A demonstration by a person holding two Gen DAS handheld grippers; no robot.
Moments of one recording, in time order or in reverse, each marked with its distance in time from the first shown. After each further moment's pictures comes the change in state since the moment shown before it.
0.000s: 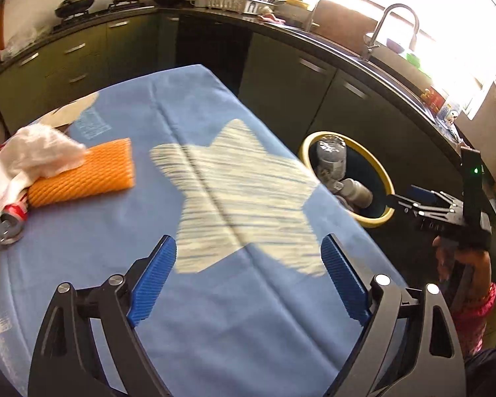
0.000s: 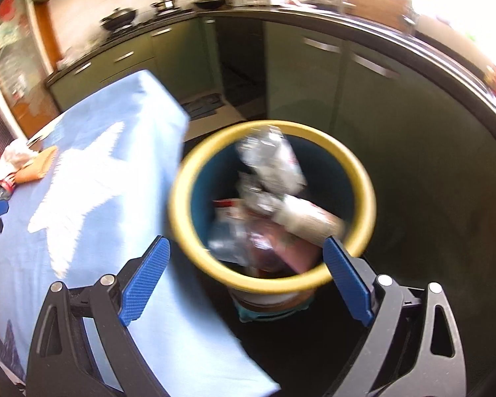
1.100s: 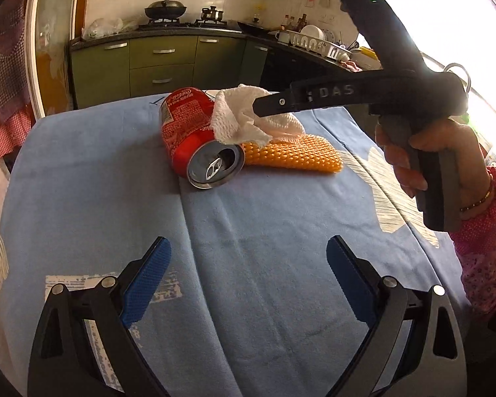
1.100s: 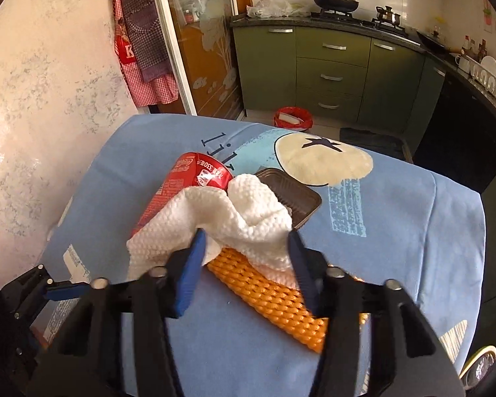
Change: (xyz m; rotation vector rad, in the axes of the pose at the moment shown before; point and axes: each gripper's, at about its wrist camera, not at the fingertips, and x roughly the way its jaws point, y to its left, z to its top) left arm -0.062 0.172 -0.082 -0.164 -0.183 0.178; right arm 0.074 0.393 0.114 -0.558 0.043 0.472
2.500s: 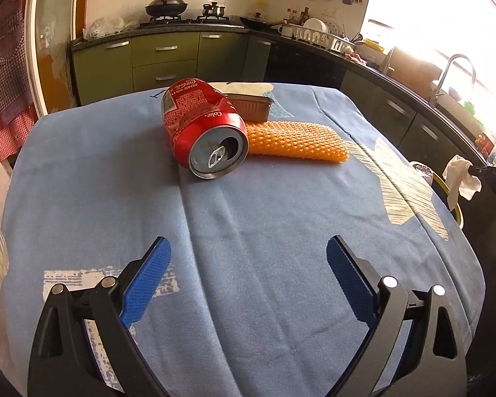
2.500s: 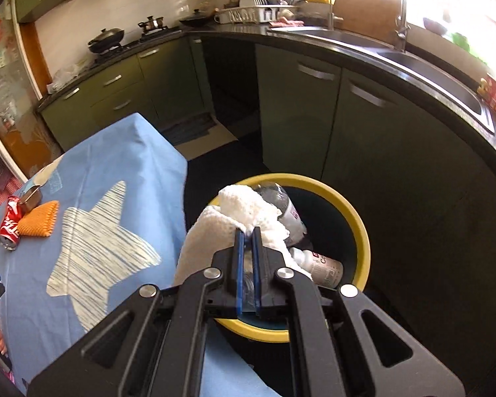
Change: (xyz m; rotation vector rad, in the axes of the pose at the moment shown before) left arm 0.007 -0.002 -0.007 0.009 0.026 0.032; right arm -0.227 -0.238 -0.245 0.648 -0.089 -0.533
